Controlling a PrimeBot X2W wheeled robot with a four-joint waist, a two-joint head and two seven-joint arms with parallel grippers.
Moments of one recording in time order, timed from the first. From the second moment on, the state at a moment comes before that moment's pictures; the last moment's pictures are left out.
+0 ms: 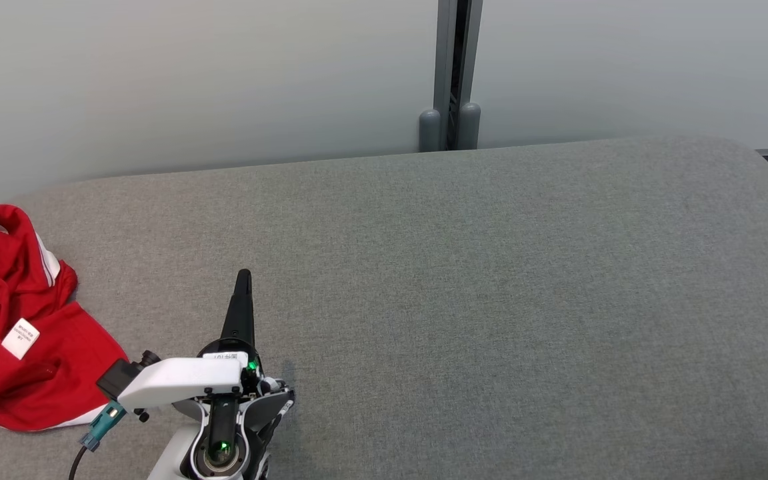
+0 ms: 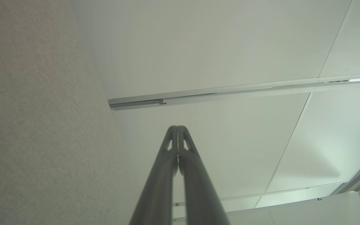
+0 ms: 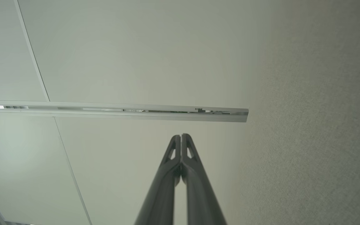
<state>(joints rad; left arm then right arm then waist) -0.26 0.05 -0.34 0.37 -1.72 -0.13 -0.26 -0.33 -0.22 -0.62 0.53 1.56 0.13 0.59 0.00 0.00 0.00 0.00</state>
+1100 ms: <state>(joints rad) -0.23 0.06 -0.29 0.35 -1.63 -0.13 -0.26 -0.28 -0.18 -0.50 0.47 1.46 0.13 0.44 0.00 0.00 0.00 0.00</state>
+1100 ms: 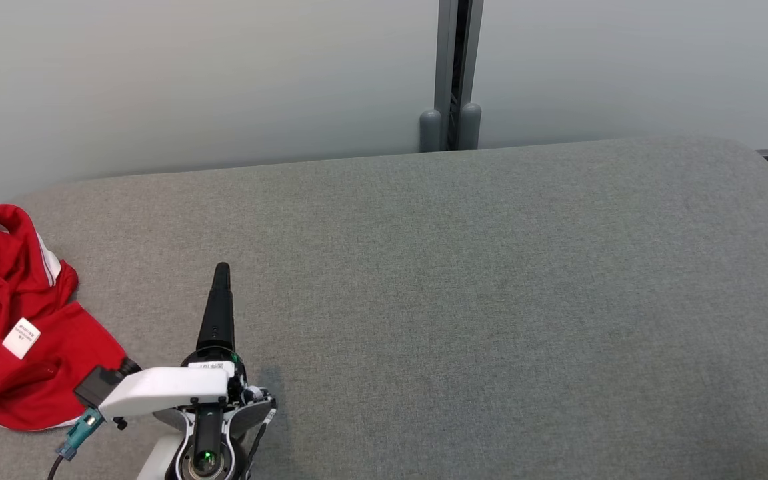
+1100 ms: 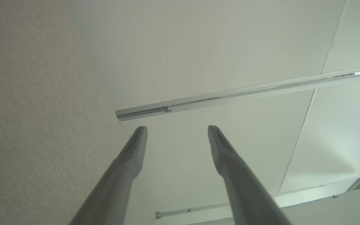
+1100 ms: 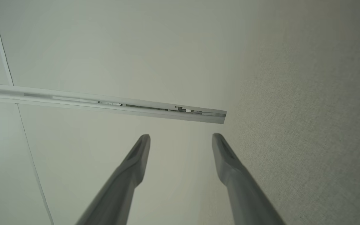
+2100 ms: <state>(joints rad) -0.19 0.15 -0.16 0.19 -0.78 -0.05 -0.22 -0.22 -0.19 -0.18 0.23 0.63 0.13 0.11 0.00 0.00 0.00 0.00</state>
